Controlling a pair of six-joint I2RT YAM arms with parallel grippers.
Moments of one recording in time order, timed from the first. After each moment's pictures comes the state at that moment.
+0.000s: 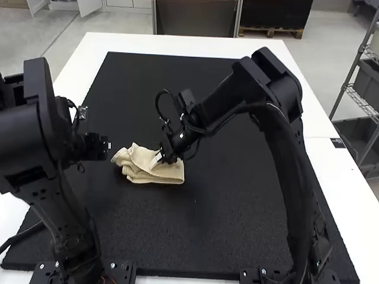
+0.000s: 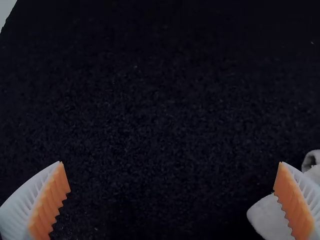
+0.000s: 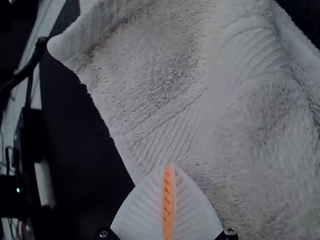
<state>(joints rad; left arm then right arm) 0.50 1.36 0.41 0.18 0.37 0.28 0.75 2.23 1.37 -0.15 -0.88 0.17</state>
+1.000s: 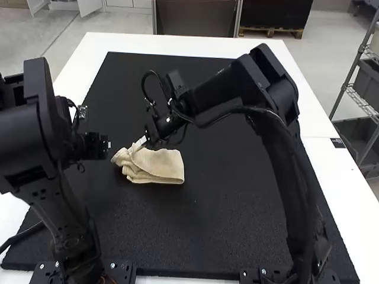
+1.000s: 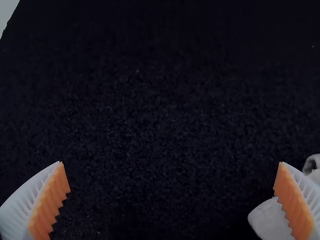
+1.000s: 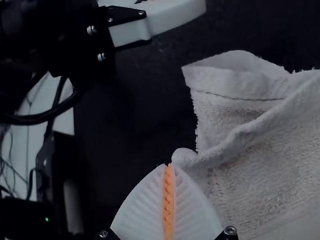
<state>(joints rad) 0.50 1.36 0.41 0.19 0.37 0.28 0.82 2.25 1.55 -0.16 -0.89 0.20</state>
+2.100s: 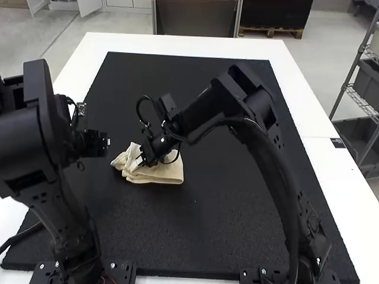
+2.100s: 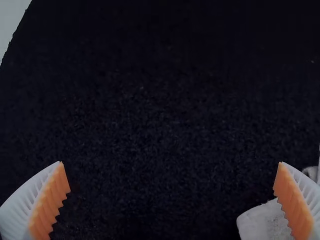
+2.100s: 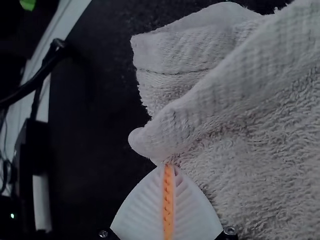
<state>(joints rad) 0.50 1.33 0.41 0.21 0.37 0.26 0.85 2.43 1.60 -0.07 -0.92 0.21</state>
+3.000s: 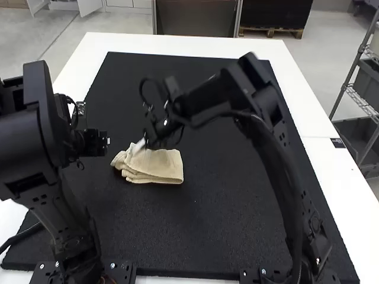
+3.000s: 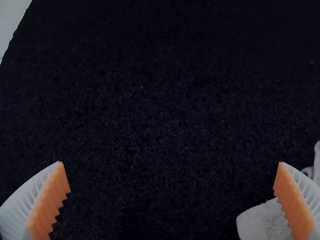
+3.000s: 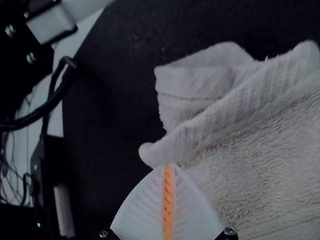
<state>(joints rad) 0.50 1.33 0.41 0.20 0.37 0.25 0.79 2.36 1.69 -0.24 -0.92 0.20</state>
